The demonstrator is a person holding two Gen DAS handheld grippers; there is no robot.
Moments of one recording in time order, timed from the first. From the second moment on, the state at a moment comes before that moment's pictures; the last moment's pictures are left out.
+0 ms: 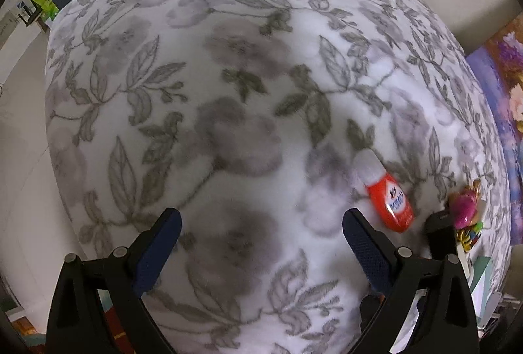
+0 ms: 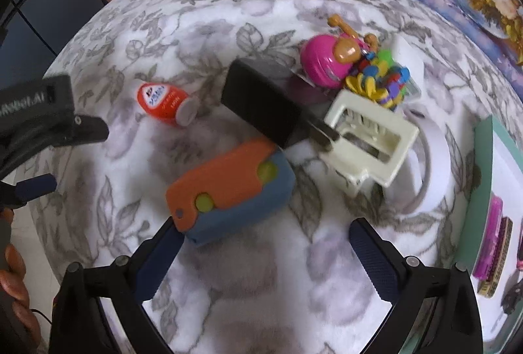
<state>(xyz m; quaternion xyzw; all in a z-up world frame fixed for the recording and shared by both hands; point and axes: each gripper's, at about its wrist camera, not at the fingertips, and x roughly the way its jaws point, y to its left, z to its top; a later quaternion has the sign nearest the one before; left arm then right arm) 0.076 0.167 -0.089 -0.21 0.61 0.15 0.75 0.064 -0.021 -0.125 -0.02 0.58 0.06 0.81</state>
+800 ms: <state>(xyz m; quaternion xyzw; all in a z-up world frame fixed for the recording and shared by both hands) 0.108 0.126 -0.082 -0.15 0.60 0.06 0.78 0.081 -0.019 -0.115 0.01 0.55 0.06 0.83</state>
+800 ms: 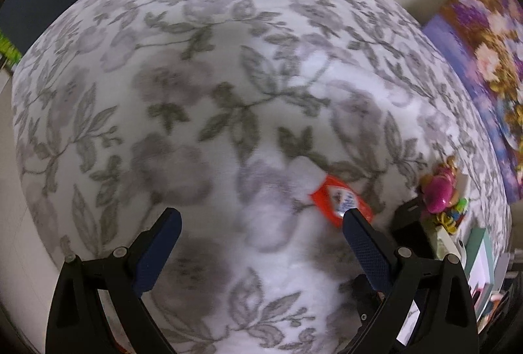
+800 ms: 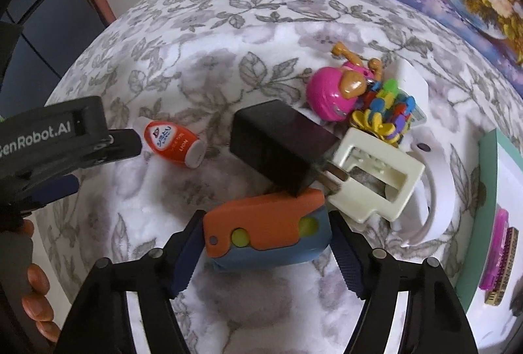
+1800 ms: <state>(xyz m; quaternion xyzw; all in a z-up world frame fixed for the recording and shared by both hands) 0.163 0.029 -0.120 0.04 0.57 -0.05 0.82 0.071 -0.064 -0.109 0.09 0.58 0.06 0.81</state>
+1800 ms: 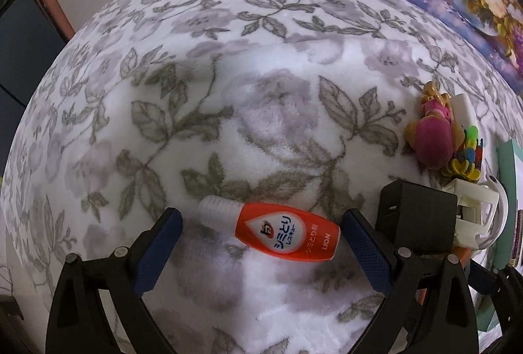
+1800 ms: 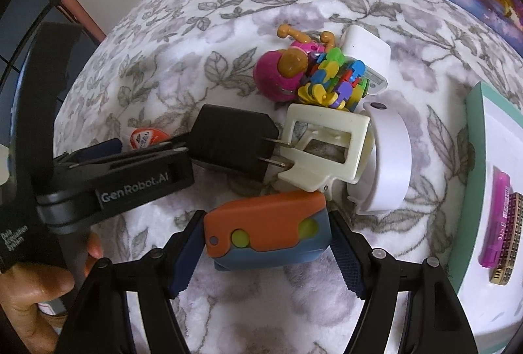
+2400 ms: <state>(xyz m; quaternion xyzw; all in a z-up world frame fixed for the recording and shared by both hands) 0.148 0.031 -0.110 0.01 0.59 -0.05 0.80 0.062 -0.068 -0.107 0.09 0.58 0.05 0.81</state>
